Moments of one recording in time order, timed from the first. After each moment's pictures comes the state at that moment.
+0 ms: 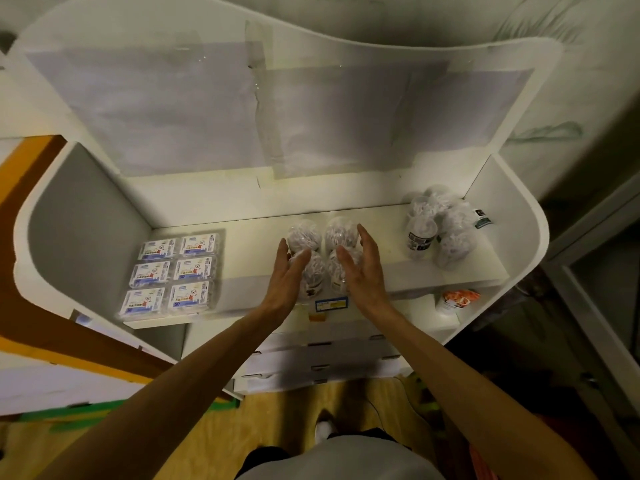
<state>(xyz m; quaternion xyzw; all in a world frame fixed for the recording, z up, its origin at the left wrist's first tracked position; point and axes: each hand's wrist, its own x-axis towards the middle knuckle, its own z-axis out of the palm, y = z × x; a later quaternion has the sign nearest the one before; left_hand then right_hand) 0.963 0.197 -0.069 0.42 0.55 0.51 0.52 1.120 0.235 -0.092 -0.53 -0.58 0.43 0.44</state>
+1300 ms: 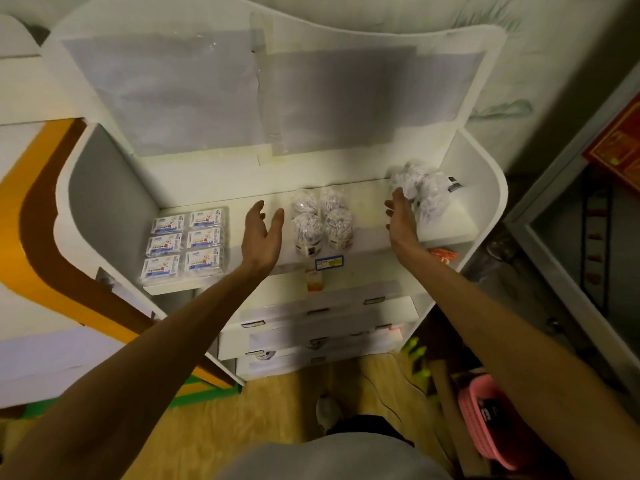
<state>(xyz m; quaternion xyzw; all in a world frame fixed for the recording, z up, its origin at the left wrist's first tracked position) 0.925 0.161 -0.040 0.46 0.68 0.46 0.33 1.179 0.216 -0.039 -0.62 -0.42 0.46 0.47</state>
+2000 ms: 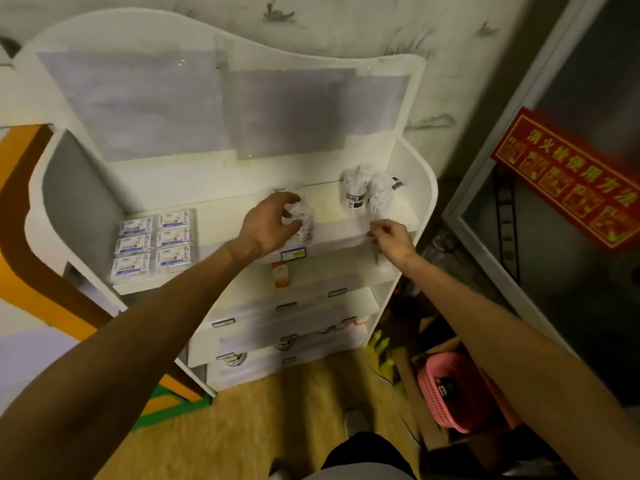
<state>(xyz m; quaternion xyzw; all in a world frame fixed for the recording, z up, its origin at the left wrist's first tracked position) 0.979 0.135 0.027 0.75 0.57 0.28 0.18 1.262 0.139 -0.026 -0.69 -0.50 0.38 0.37</state>
